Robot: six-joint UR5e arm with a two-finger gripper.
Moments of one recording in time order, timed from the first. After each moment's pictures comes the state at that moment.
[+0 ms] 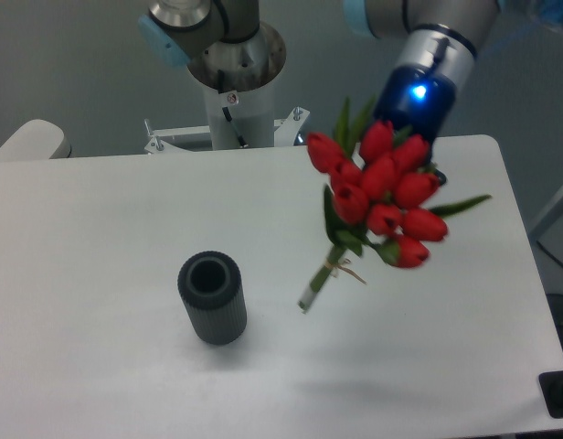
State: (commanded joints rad) arm 2.79 -1.86 -1.51 -0.81 0.57 0.93
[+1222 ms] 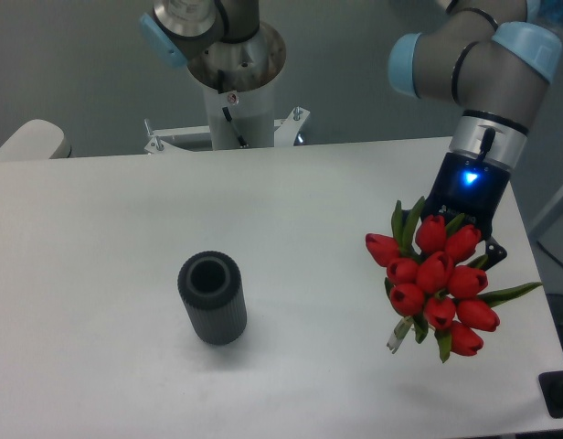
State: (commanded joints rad) arm 2.79 -1.96 -1.47 -0.81 0.67 1.10
